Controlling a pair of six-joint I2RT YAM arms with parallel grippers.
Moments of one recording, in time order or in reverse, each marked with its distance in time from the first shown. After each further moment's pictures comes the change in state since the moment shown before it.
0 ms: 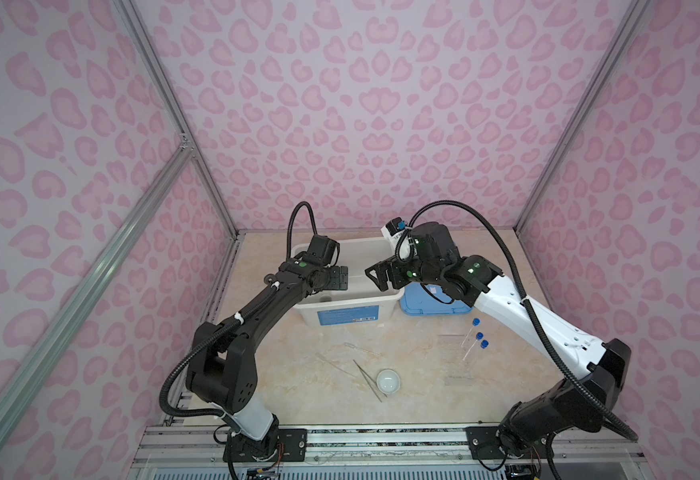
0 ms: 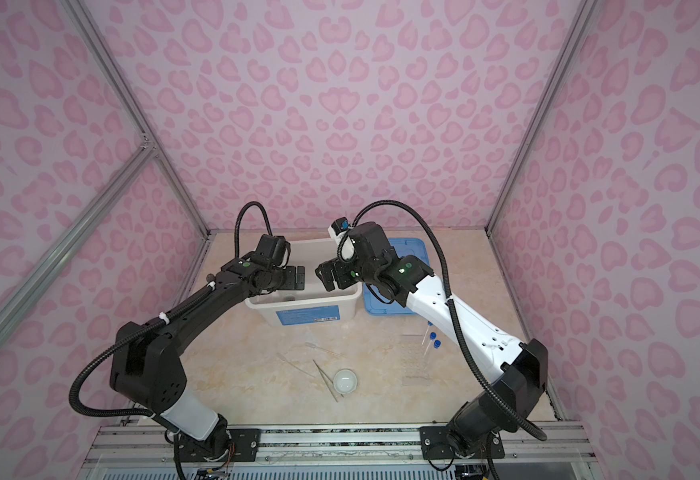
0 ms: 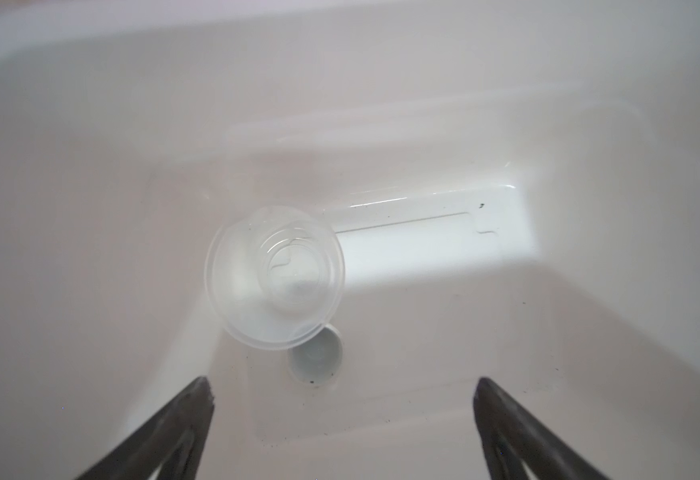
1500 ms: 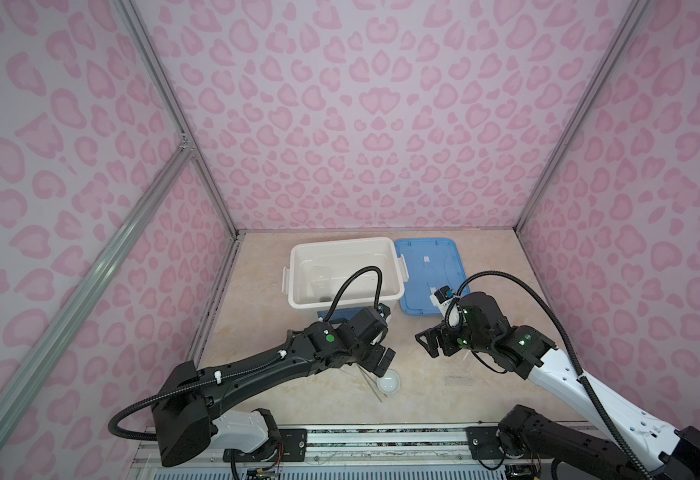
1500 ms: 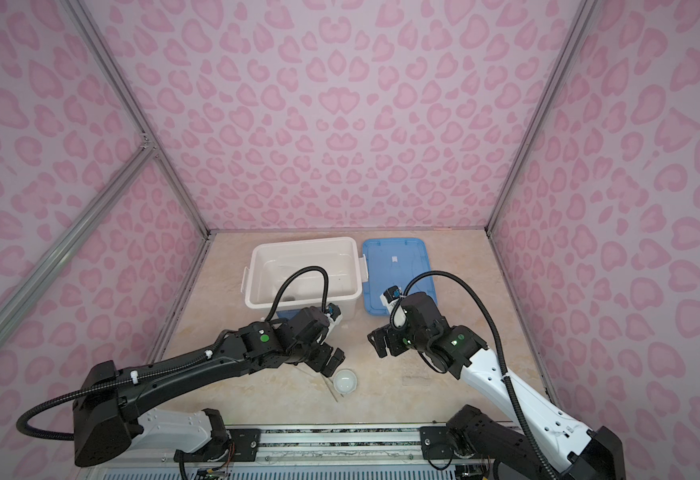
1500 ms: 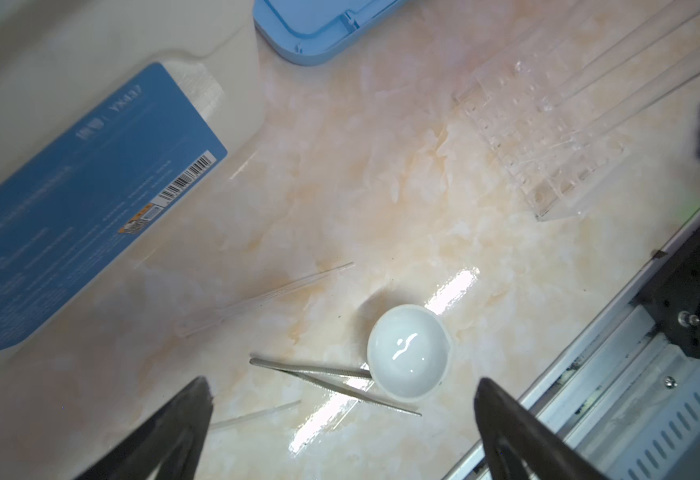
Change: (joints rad) left arm -0.598 -0.248 -0.376 0.039 0.079 -0.026; right arm -0.103 -0.548 -0.755 -0.014 -0.042 0.030
